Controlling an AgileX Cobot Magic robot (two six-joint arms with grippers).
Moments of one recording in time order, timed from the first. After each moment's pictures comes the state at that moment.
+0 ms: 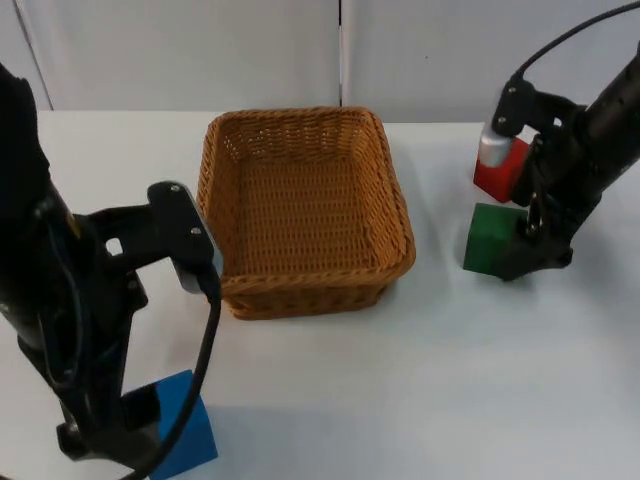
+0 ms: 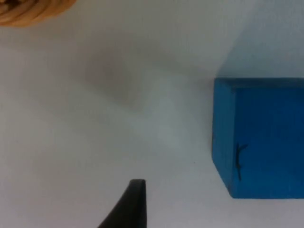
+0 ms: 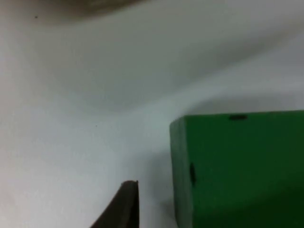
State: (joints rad) right arm 0.24 2.22 -1.48 0.48 0.63 -1.36; left arm -0.40 1.71 -0.74 -0.14 0.55 0.81
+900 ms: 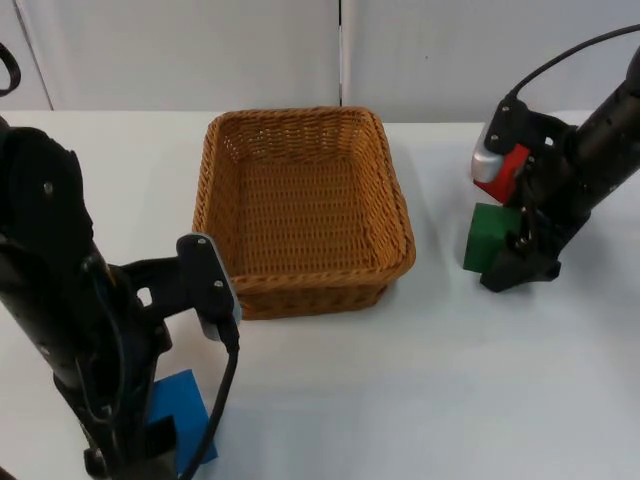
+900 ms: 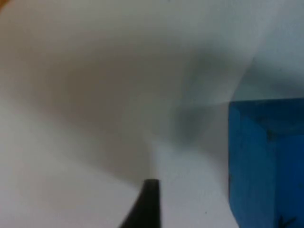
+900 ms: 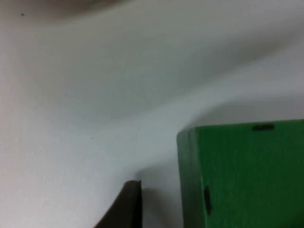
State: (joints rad) right arm 0.24 2.26 -1.48 0.54 0.59 -1.40; left arm -0.40 1.88 -0.74 -0.21 0.41 0.93
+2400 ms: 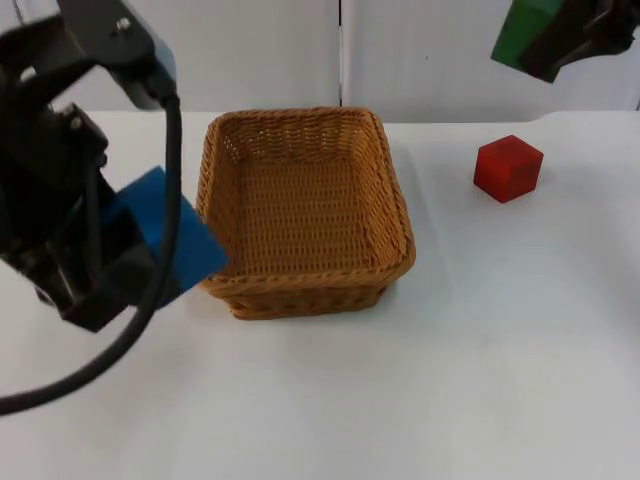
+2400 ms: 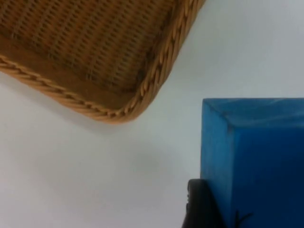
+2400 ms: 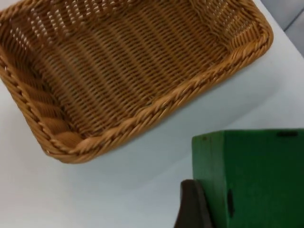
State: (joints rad) right arm 0.24 1.80 -1.48 0.55 0.81 -1.15; left arm -0.40 1.31 -0.74 -0.36 0.61 0.83
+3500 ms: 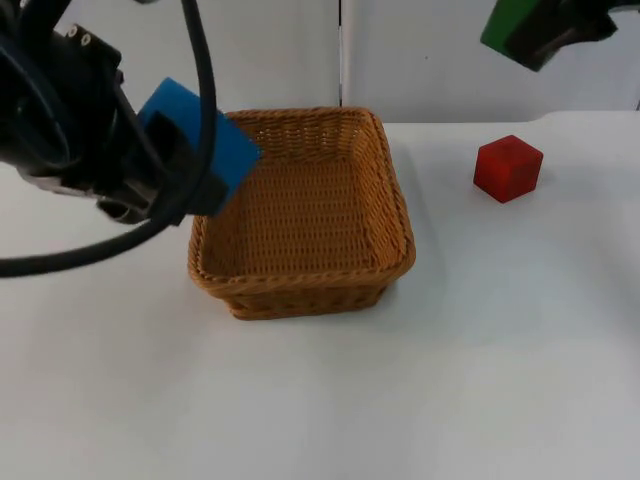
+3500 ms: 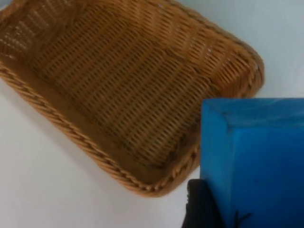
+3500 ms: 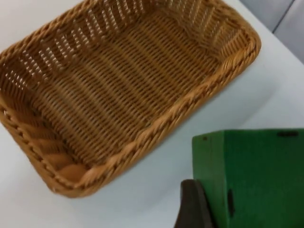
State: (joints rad) right arm 0.26 1.80 -1.48 0.57 0.76 -1.03; left arm -0.40 1.31 -0.74 -0.59 0.39 0.83
